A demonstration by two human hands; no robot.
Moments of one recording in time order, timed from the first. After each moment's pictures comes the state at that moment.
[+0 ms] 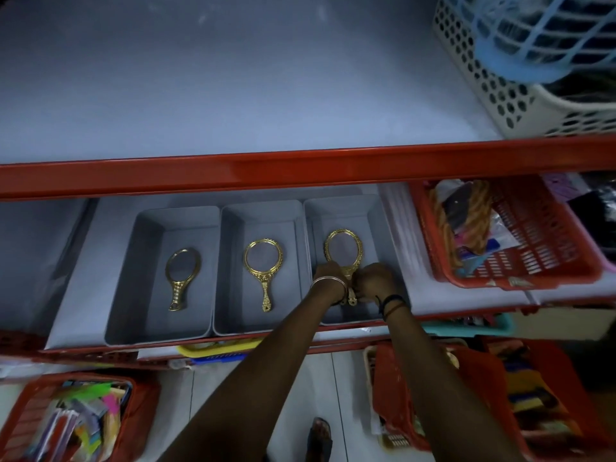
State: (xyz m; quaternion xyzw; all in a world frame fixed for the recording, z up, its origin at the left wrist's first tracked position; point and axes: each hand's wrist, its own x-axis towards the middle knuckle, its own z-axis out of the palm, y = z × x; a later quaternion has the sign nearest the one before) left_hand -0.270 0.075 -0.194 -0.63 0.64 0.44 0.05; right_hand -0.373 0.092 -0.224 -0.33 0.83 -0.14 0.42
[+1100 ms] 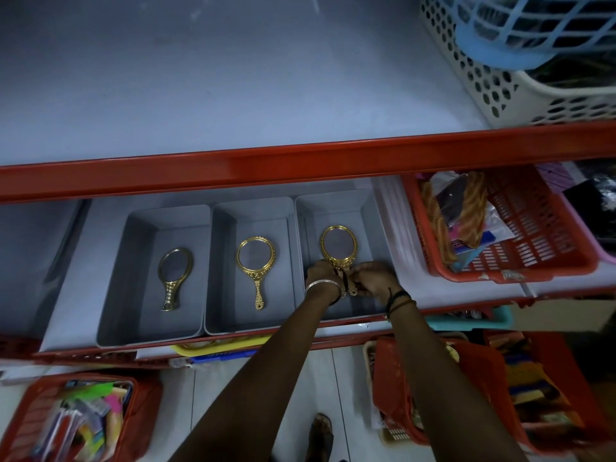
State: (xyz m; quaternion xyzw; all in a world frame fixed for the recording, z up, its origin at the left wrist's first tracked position) left_hand -0.281 0.080 -0.216 -0.67 0.60 0.44 -0.06; right_hand -0.386 0.101 -0.213 -0.23 0.74 -0.28 0.56
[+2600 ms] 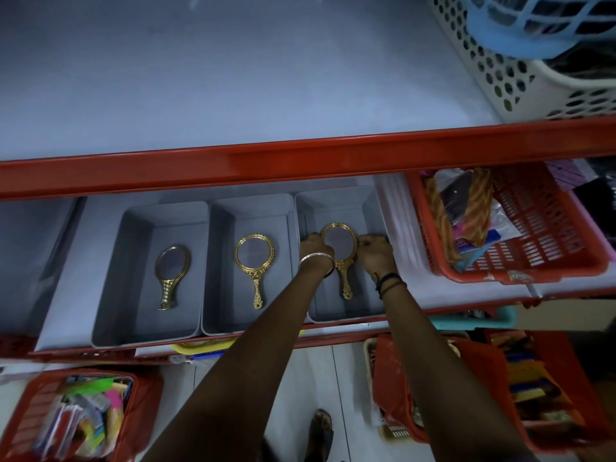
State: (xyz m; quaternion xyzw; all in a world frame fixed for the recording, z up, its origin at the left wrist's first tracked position) left_hand -0.281 0.038 -0.199 -0.69 0.58 0.42 -0.10; right_hand -0.394 0.064 -0.227 -0.34 0.81 -0.29 0.38
